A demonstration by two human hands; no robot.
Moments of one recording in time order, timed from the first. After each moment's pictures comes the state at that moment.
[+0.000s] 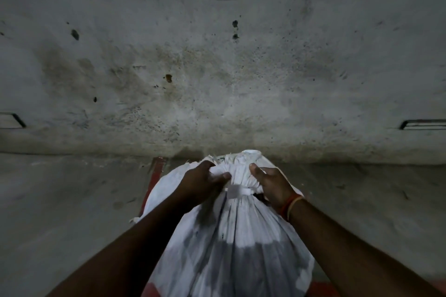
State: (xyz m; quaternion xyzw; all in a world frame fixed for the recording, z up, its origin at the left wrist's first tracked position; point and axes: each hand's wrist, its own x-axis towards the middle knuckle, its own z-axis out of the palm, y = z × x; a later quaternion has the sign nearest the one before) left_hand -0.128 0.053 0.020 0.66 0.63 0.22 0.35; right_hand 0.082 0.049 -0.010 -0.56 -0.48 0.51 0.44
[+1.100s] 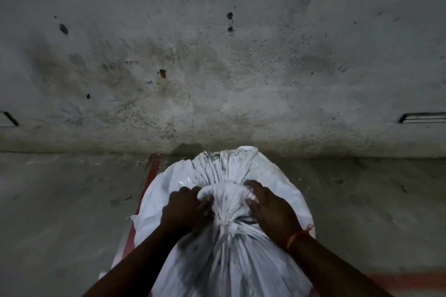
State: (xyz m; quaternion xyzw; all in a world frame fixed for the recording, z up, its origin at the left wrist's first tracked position) left_hand -0.144 0.026 -0.041 0.71 0.67 0.08 0.19; right_hand 0.100 0.004 -0.056 -0.64 -0.73 0.16 0.17
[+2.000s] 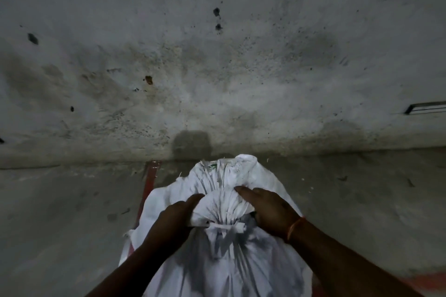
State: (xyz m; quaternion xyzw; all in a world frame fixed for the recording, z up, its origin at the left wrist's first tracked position) left_hand -0.164 0.081 -0.044 0.79 0.59 0.06 0.17; right_hand 0.117 0.076 -0.028 -0.56 -0.80 0.21 0.07
